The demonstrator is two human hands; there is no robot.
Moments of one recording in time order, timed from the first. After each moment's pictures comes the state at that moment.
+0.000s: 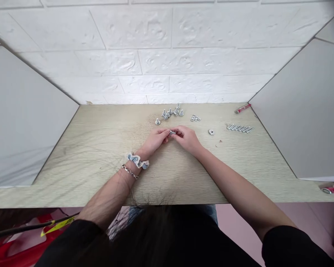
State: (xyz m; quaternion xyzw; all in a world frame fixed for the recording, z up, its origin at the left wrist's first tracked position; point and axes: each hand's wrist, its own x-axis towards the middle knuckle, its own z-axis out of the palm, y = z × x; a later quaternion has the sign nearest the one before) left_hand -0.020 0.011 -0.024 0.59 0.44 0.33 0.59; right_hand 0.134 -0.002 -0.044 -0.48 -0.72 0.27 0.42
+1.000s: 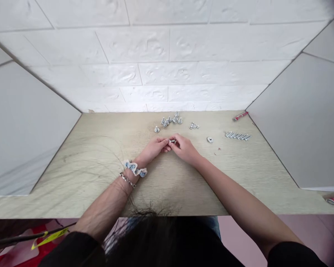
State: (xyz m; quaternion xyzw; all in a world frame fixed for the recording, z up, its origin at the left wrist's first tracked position) left_hand -0.021 0.015 -0.025 0.51 0.43 0.29 0.69; right_hand 0.130 -0.011 -0.035 -0.50 -0.74 0.27 0.36
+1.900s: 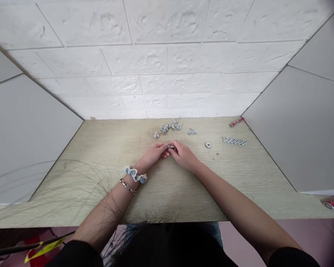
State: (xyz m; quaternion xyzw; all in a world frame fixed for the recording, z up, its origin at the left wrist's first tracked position) left_hand -0.023 0.013 -0.023 0.52 0.43 0.31 0.68; right_hand 0.129 -0.015 -0.032 -0.50 -0.76 0.25 0.33
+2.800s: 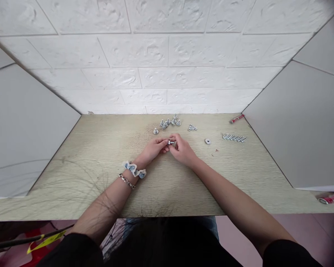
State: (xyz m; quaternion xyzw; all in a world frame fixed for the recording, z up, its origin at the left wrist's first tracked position) left_hand -0.021 0.013 -0.022 0.52 0.41 0.31 0.68; right_hand 0.127 -0.014 -0.037 -0.52 -0.72 0.25 0.38
